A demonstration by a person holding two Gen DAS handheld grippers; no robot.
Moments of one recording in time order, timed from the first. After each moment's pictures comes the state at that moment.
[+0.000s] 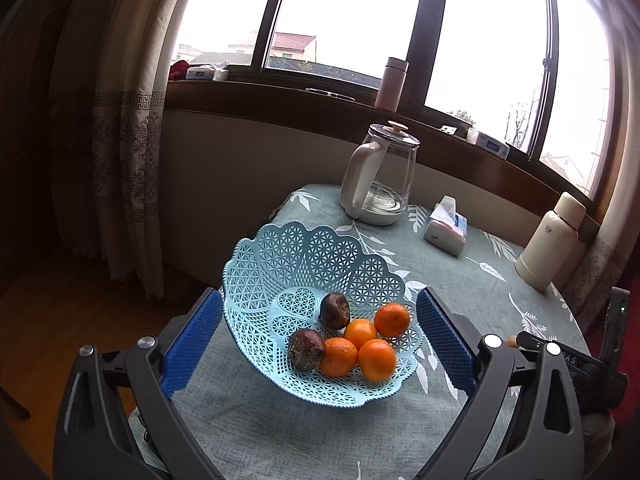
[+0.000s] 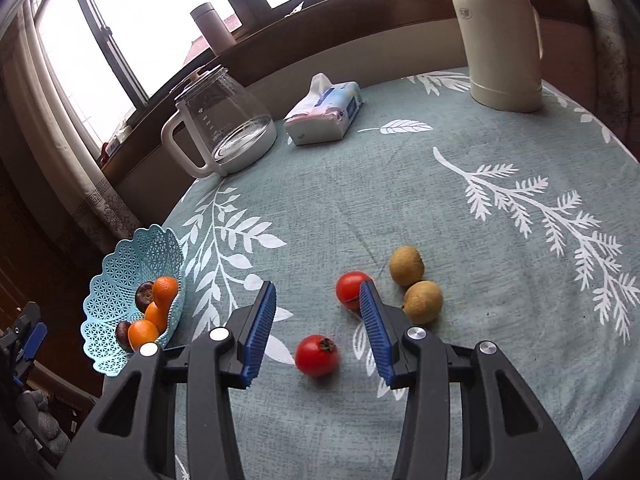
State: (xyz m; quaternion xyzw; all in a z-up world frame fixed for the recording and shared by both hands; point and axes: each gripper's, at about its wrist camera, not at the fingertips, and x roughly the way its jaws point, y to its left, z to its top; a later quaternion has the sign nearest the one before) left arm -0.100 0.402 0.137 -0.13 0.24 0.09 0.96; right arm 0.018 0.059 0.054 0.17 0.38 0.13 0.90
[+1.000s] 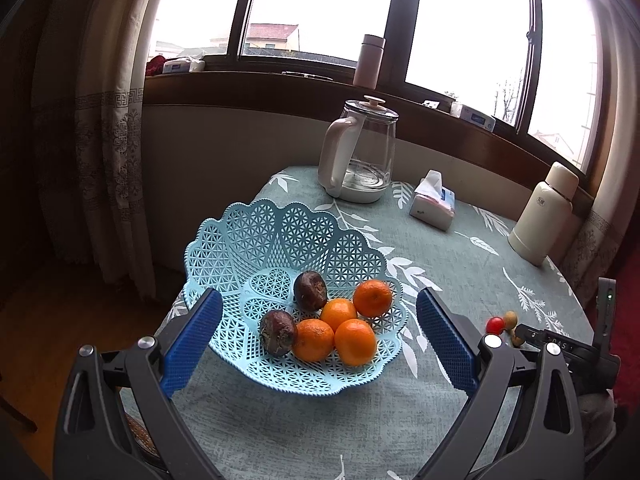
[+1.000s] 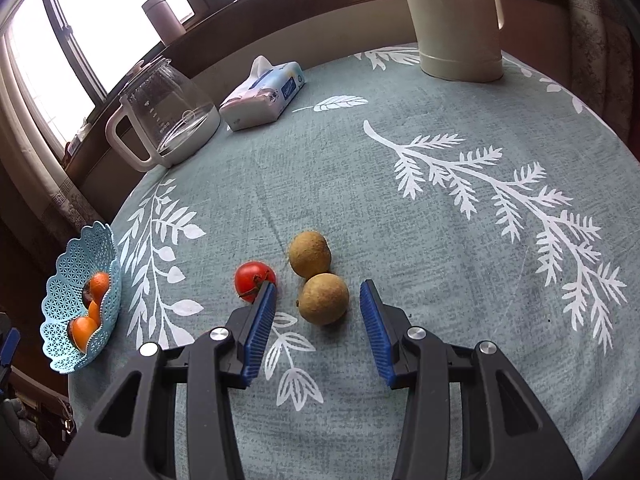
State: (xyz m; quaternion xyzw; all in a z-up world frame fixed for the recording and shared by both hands) left arm -0.086 0.377 0.123 -0.11 0.26 0.07 0.96; right arm 0.038 0.027 0.019 0.16 0.41 0.08 0.89
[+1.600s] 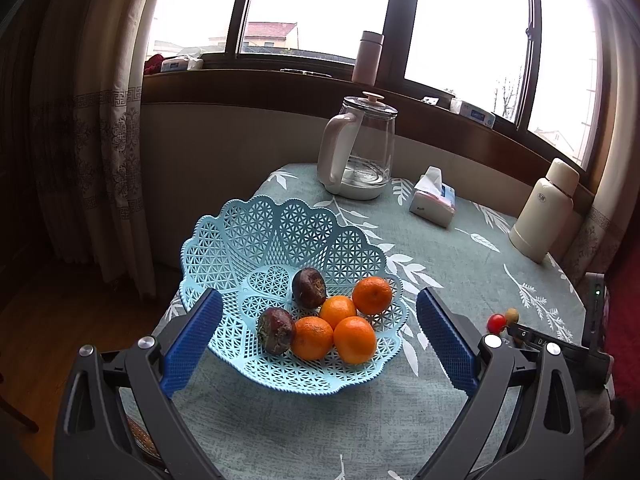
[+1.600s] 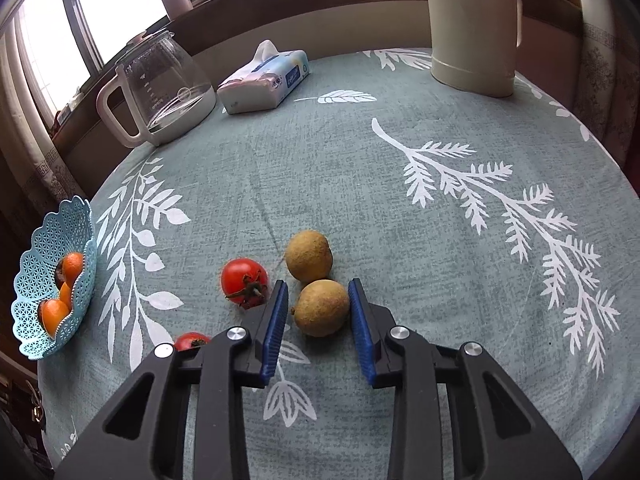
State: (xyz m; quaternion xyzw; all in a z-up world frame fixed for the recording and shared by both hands) left arm -0.084 0.375 0.118 -0.11 0.27 0.07 0.96; right arm 0.046 0.041 0.015 0.10 0.42 0.07 0.90
